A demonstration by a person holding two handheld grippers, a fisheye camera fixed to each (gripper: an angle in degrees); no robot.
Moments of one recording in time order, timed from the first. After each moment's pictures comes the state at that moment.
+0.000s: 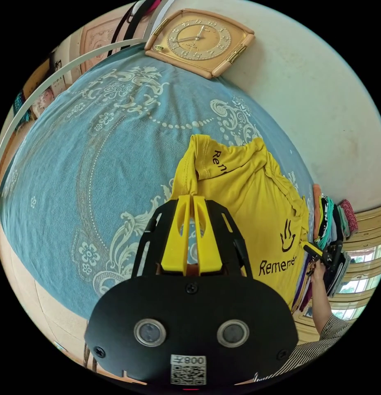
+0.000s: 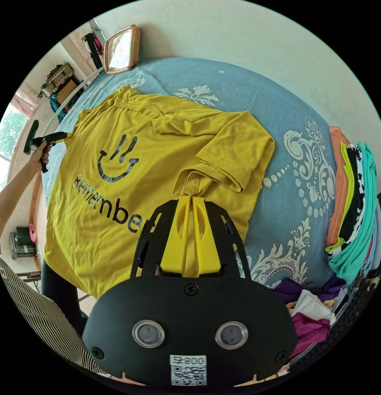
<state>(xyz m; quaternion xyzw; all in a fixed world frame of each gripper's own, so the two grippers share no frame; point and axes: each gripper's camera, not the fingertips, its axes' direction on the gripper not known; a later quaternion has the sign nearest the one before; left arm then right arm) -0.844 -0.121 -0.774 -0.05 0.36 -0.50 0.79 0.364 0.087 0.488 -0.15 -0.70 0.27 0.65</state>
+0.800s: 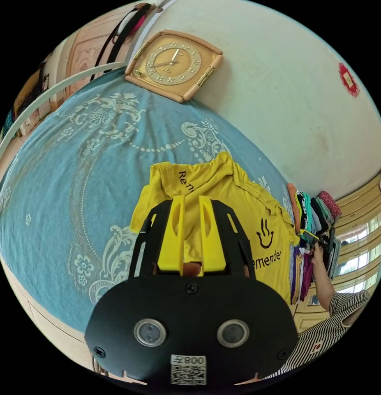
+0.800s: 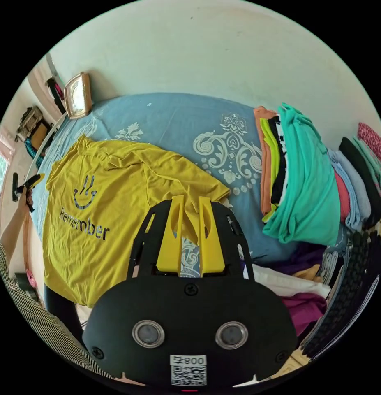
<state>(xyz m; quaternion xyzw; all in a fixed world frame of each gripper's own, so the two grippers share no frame) -0.857 -0.209 -0.729 0.06 0.38 -0.47 0.79 0.423 0.127 0.594 -0.21 -0.62 0.38 0.66</state>
